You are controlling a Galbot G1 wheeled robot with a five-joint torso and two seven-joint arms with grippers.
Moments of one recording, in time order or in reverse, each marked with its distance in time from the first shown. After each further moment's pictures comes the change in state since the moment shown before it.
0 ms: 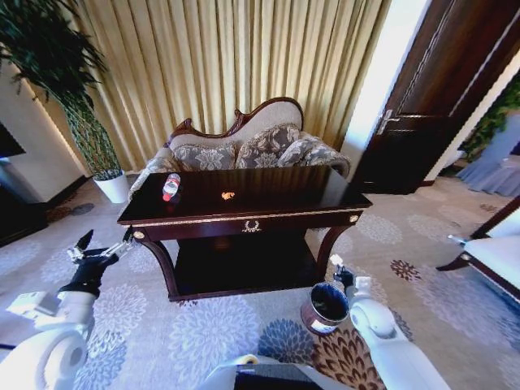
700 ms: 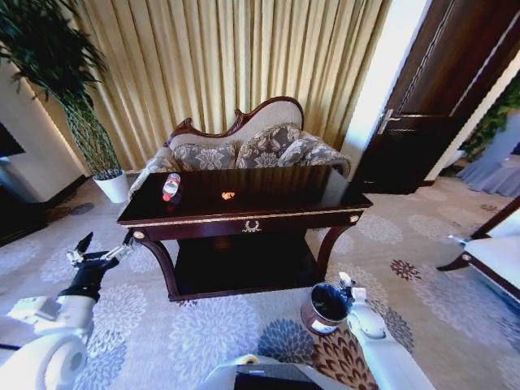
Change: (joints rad) left arm 0.024 -0.003 0.002 0.010 0.013 -0.030 0.008; right arm 0.040 0.023 0.011 -0.158 -0.086 0.045 0.037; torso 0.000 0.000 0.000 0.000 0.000
